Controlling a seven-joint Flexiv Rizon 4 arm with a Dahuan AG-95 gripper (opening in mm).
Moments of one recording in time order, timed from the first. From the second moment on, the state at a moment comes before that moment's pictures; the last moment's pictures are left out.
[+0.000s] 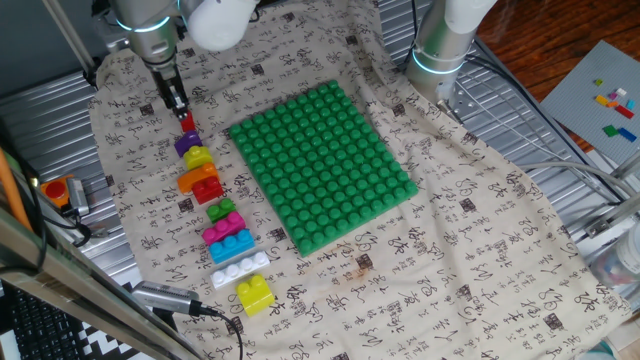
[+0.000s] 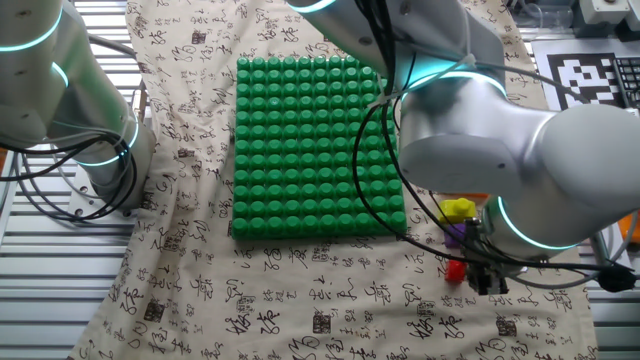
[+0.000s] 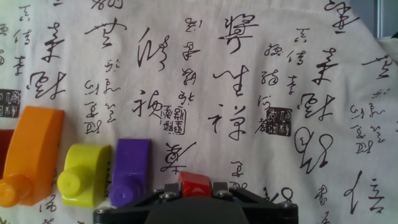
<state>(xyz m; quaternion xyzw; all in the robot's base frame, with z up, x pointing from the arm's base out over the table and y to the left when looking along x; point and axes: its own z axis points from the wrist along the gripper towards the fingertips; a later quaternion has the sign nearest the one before) 0.605 -0.200 0.057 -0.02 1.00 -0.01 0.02</state>
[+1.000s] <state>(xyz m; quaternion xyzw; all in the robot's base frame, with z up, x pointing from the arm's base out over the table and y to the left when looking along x) 0.603 -0.198 0.055 -0.02 1.00 0.00 0.02</state>
